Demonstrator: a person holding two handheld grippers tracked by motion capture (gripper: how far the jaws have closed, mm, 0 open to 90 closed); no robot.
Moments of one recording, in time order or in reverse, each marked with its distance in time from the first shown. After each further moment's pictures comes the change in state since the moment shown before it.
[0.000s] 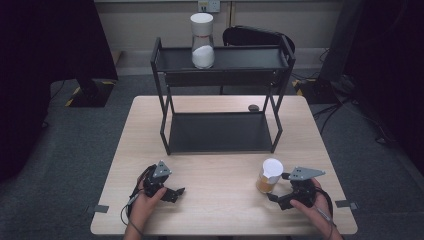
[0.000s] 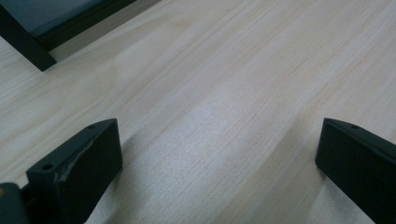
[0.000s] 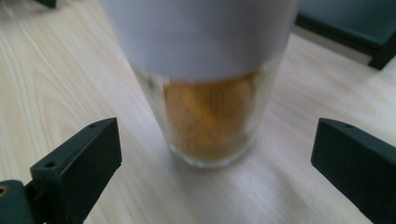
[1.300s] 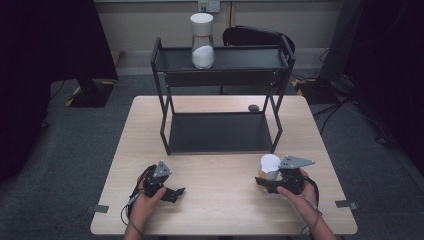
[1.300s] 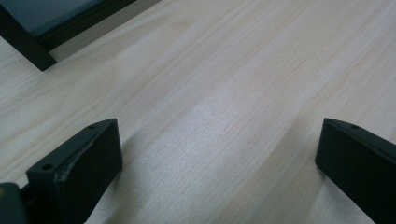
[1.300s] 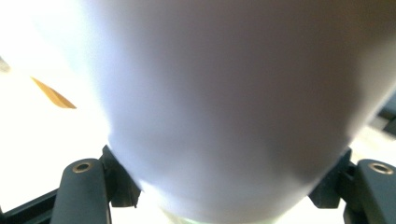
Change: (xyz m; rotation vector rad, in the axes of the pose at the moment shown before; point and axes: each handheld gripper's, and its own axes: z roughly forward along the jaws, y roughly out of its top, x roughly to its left) left arm 0.000 0.000 0.000 0.000 0.000 0.000; right arm 0.003 0.024 0.024 -0.069 -0.007 0.011
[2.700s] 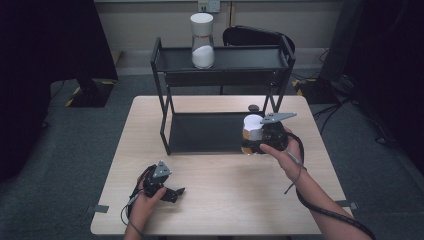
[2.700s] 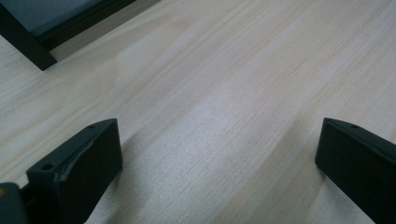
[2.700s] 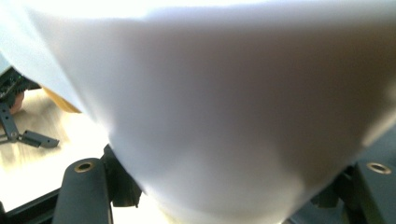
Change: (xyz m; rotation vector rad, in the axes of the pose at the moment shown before) left arm -0.001 0.000 0.000 0.000 0.002 -0.002; right arm -0.018 0.135 0.025 0.021 0.017 -0.013
